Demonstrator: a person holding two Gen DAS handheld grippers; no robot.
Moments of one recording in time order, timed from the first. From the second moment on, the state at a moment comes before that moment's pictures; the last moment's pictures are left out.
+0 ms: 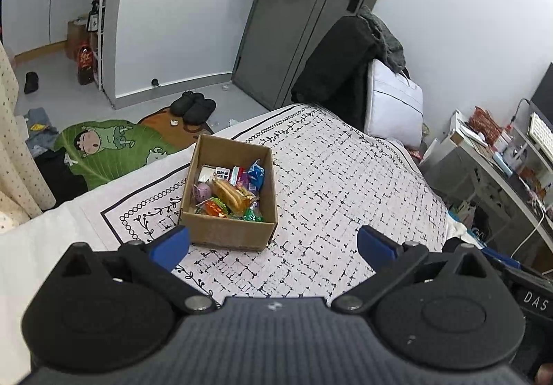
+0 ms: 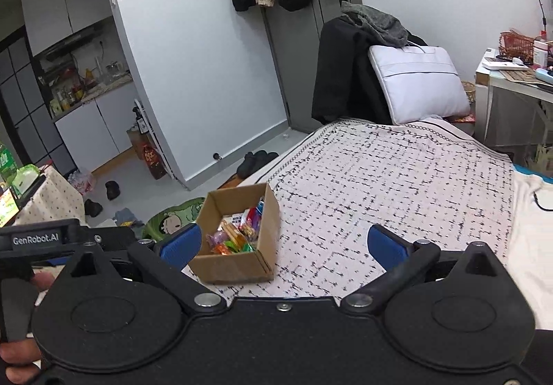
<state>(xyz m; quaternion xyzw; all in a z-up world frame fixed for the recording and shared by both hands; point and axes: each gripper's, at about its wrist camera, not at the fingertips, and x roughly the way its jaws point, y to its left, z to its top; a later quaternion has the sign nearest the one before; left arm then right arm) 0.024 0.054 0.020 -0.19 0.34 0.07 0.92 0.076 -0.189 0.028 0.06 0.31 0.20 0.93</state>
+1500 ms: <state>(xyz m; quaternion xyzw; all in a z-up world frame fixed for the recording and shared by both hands) -0.007 0.027 0.007 -0.12 0.36 0.04 0.92 0.042 -0.215 0.021 0.04 0.33 0.21 0.92</state>
